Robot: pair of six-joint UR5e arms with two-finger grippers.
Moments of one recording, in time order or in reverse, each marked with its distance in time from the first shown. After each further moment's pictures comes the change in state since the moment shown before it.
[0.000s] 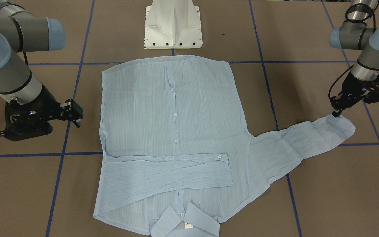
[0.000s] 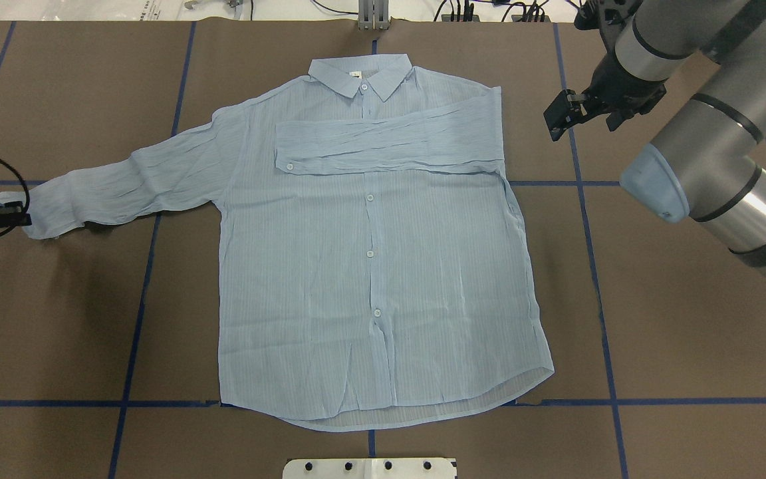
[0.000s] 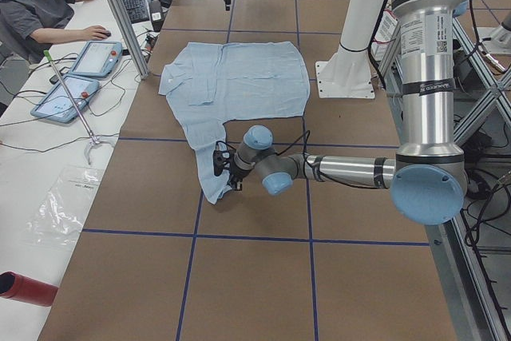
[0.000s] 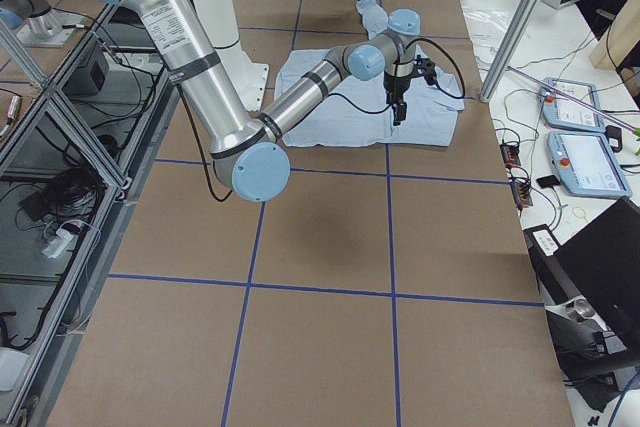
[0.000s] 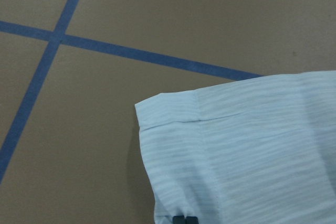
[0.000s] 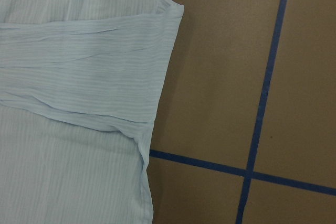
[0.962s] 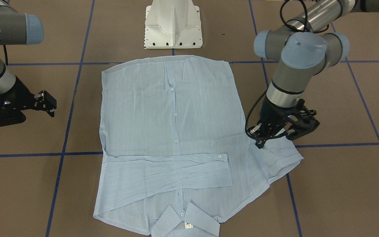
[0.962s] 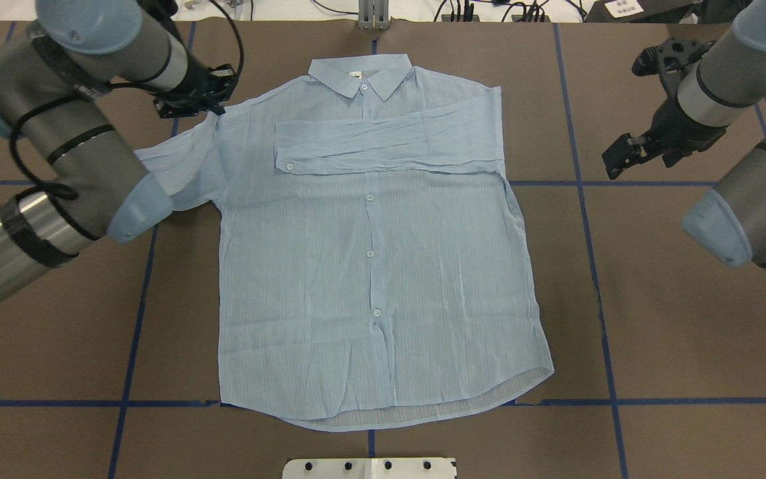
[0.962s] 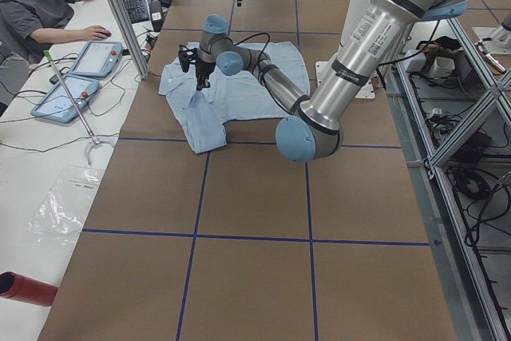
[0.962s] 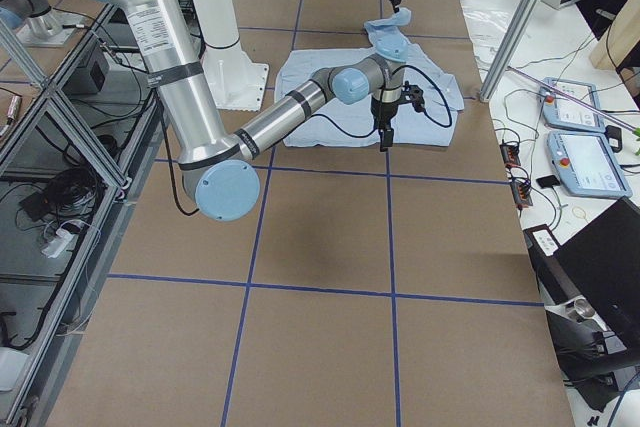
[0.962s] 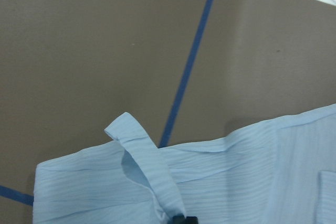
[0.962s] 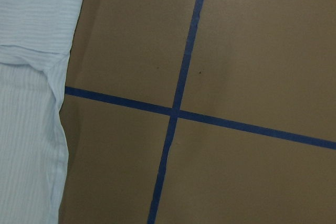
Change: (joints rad) left arm 0.075 -0.736 0.053 0.628 0.018 -0.329; right arm 0.010 -0.191 0.100 0.011 -0.010 -0.068
